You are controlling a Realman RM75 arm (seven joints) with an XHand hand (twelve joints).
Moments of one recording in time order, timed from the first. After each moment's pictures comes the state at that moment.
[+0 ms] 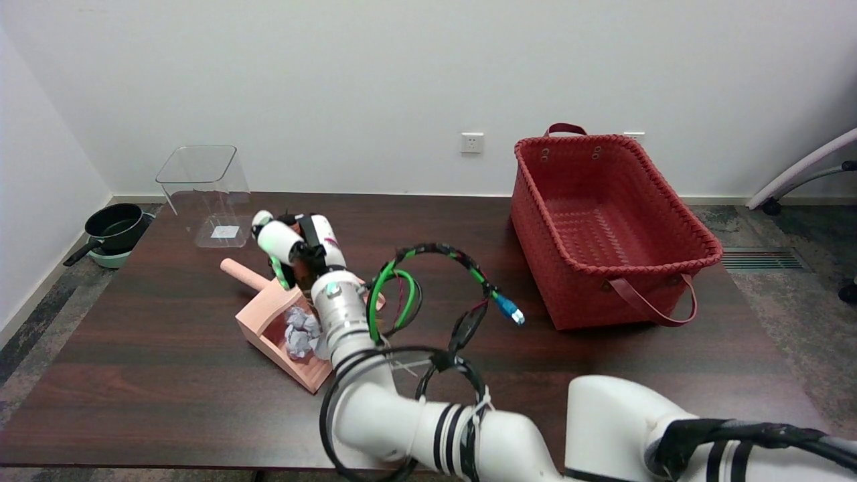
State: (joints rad) arm 0.60 -1.85 0.53 -0.64 -1.42 0.89 0.45
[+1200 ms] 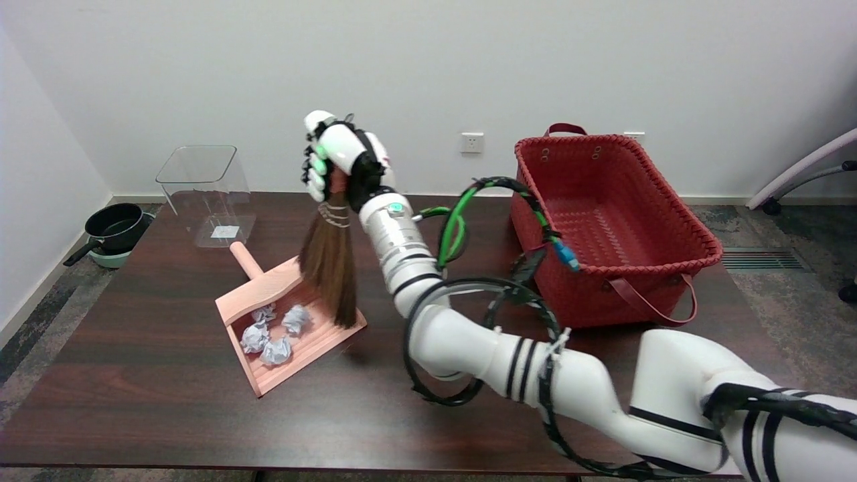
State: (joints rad) arm 0.65 -1.55 0.57 -1.03 -1.35 0.84 0.65
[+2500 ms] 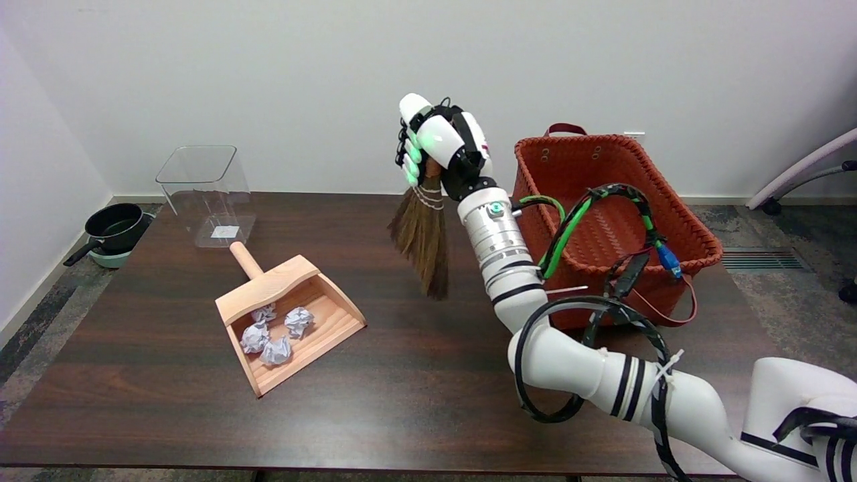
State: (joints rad) arm 0.45 -1.21 0.67 -1.40 -1.53 0.92 0.57
